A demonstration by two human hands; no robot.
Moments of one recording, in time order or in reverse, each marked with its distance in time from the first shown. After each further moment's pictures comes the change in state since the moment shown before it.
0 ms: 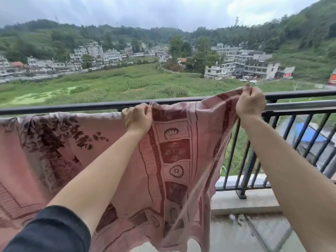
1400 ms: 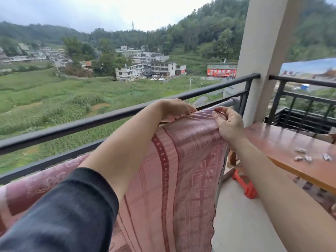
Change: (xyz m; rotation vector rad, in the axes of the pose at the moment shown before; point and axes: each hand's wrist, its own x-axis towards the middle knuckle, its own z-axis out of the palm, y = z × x) left_hand 0.031 0.487 0.268 -0.594 -1.628 0.419; right_hand 0.226 0.245 -0.183 0.098 0.107 0.025
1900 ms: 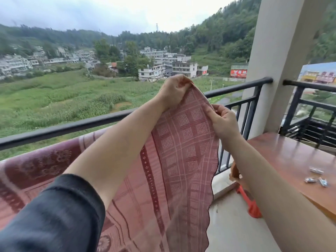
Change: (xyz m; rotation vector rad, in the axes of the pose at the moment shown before) left_hand 0.122 0.110 0.037 0.156 0.745 0.432; right_hand 0.109 0.021 -0.101 0.370 -0.254 0.132
